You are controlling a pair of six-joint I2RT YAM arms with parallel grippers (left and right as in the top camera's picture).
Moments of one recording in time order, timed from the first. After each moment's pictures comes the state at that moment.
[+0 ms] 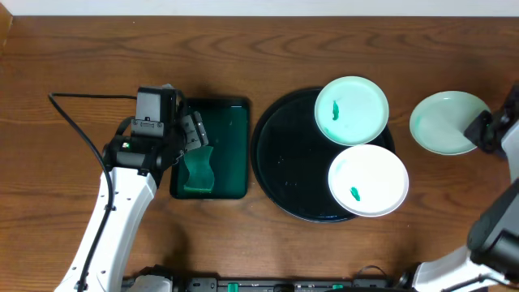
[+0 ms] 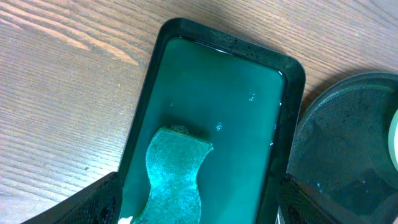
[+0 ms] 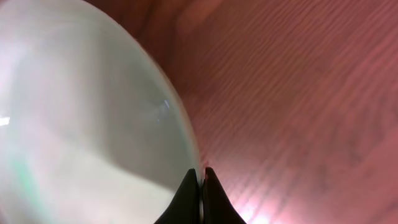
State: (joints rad) left arm -0.13 1.28 1.05 -0.76 -0.01 -0.43; right arm -0.50 1.80 1.24 -0.61 0.14 0.26
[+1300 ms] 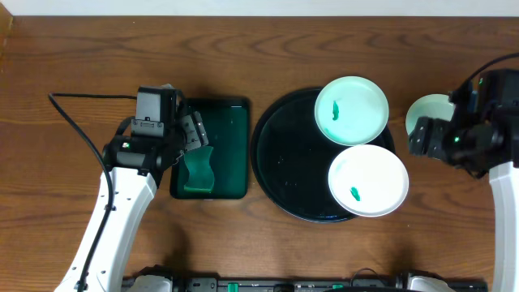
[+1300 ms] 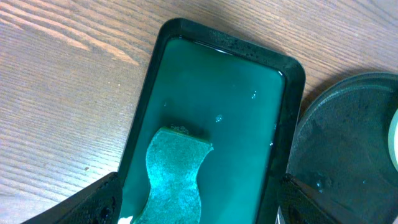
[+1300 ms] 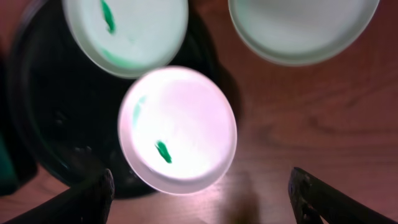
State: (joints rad) left arm -0.13 1.28 1.05 -0.76 -0.01 -0.43; right arm -0.14 1.32 1.39 -1.33 -0.11 0.15
